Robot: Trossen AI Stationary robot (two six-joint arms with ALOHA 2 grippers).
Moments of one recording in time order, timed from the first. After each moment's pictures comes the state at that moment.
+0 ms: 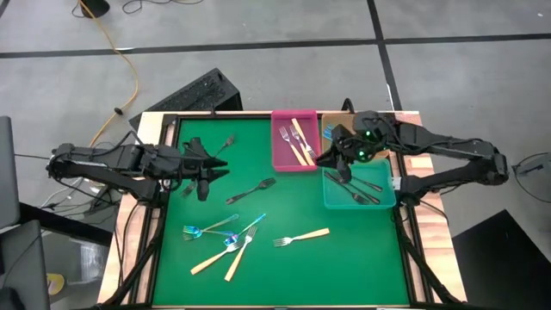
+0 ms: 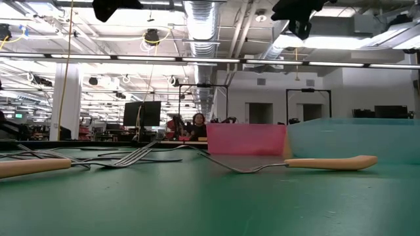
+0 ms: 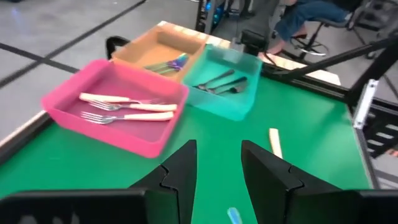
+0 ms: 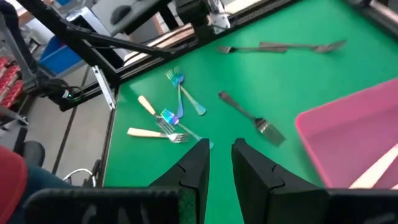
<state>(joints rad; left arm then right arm) -0.11 0.86 0.95 -0.55 -0.33 -0.36 -0.23 1.09 1.09 -0.51 -0.31 0.31</state>
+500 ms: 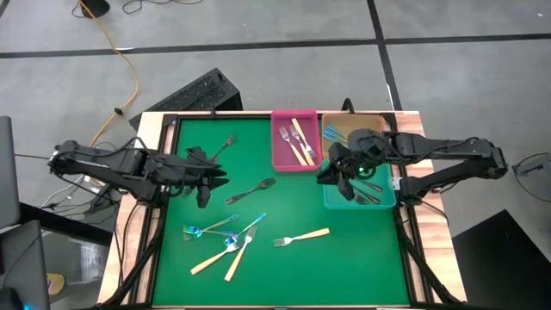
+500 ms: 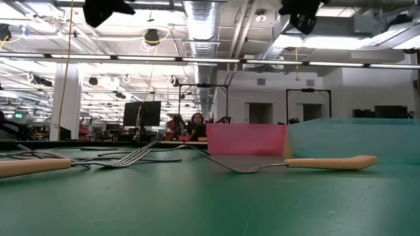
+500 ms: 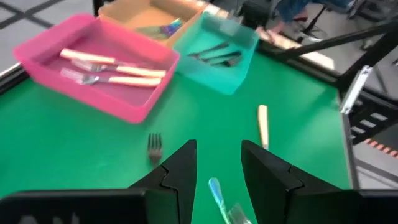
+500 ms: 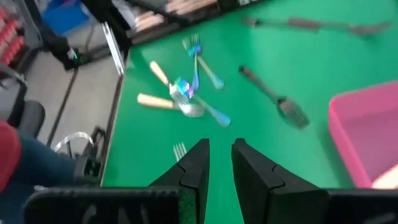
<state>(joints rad) -0.18 0.89 0.94 -0.63 -0.33 -0.52 -0.05 1.10 1.09 -0.57 -0.23 0.28</state>
